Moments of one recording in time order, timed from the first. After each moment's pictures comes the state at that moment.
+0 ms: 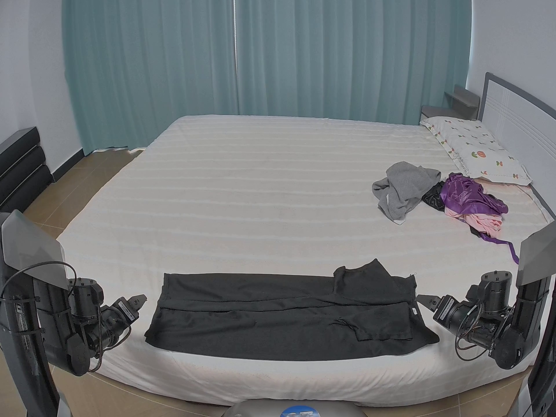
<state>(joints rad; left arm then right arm) 0.04 2.27 -0.14 -1.53 0.02 -0.69 0.15 2.17 -0.07 -1.52 0.03 0.73</state>
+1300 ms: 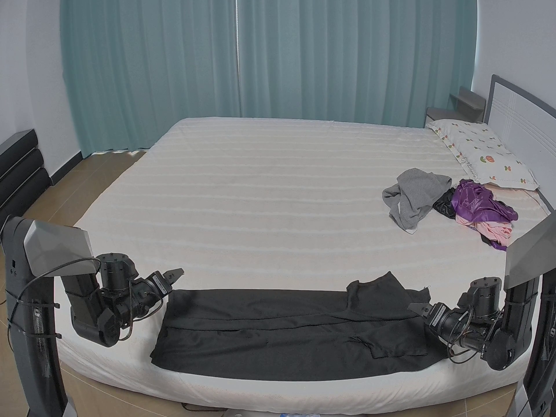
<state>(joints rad) -0.05 2.37 -0.54 -1.35 -0.14 -0.67 0.16 2.26 -0.10 -1.52 0.05 0.76</state>
